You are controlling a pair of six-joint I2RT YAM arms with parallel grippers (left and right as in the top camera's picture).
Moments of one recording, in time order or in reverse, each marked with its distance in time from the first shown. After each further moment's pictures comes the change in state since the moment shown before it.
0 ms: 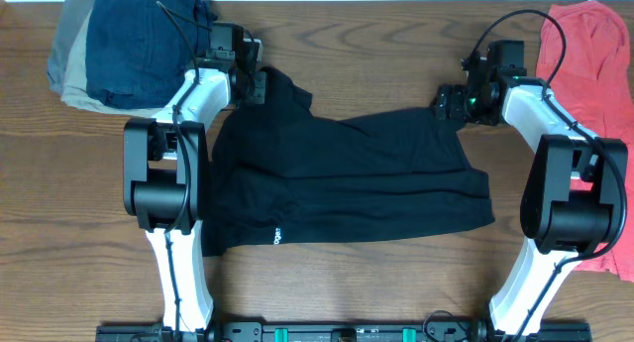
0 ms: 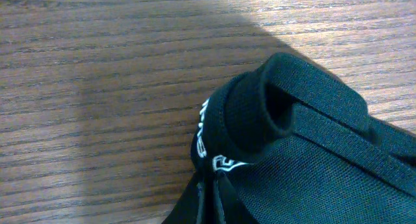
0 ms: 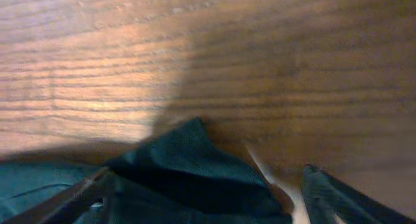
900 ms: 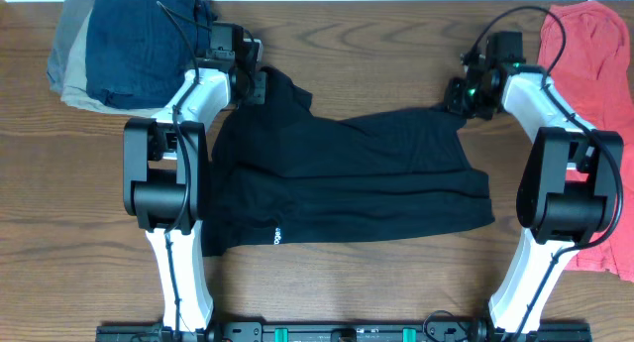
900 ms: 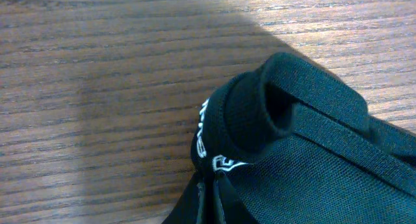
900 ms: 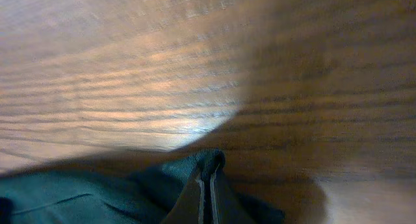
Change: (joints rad) left arm 0.000 0.000 0.000 -0.005 0.000 0.000; right arm 0.000 0.065 0.151 -0.156 -0.060 0.083
